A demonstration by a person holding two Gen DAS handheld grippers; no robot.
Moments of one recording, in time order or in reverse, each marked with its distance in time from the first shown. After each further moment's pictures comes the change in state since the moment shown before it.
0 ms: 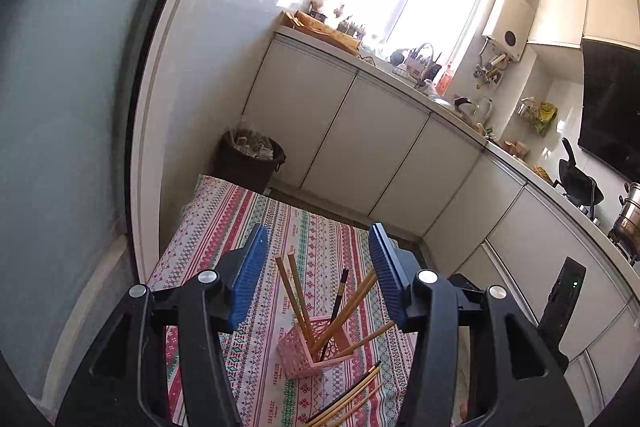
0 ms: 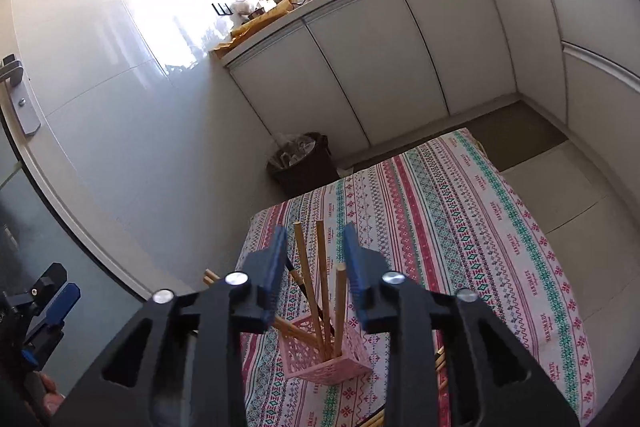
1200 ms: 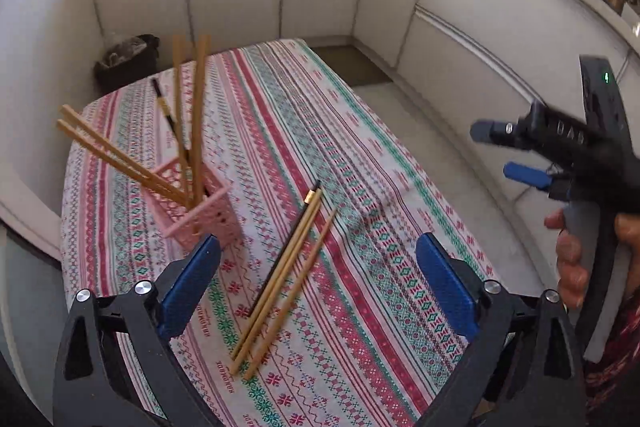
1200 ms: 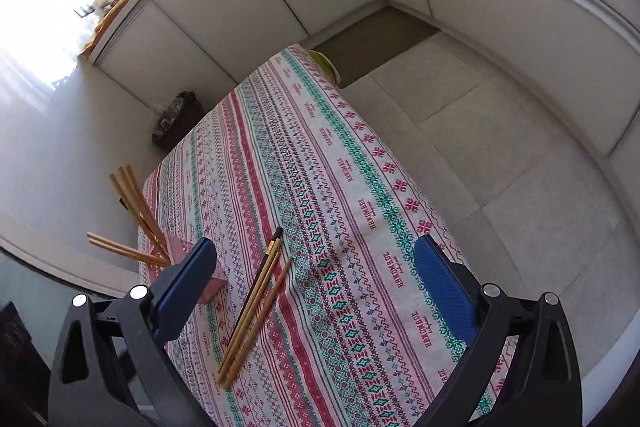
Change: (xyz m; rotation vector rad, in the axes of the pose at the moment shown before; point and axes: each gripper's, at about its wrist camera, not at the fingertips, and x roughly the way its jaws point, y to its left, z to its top) left arm 0.103 -0.129 -0.169 0.572 0.624 -0.146; right arm -0.079 -0.183 -0.047 0.357 0.260 -0.316
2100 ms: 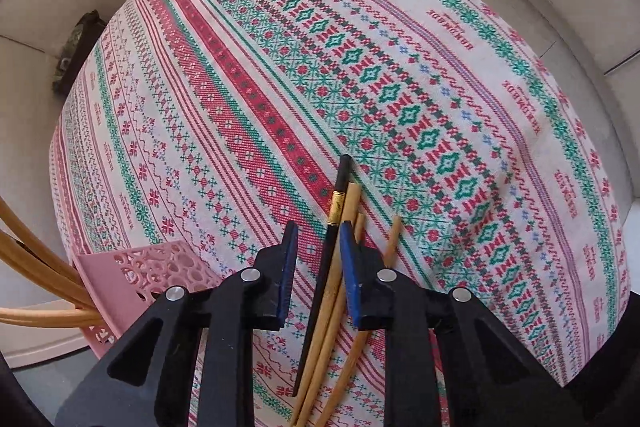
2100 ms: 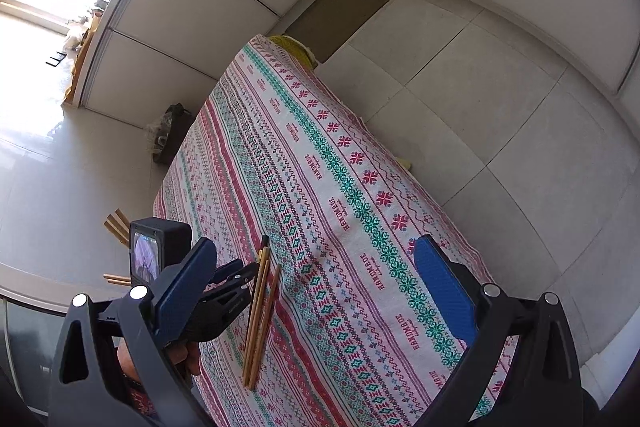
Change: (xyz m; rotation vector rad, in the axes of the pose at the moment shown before) left arm 0.206 -0.012 0.052 0.285 0.527 0.256; right arm 0.019 -0.051 0.028 0.166 0.104 0.060
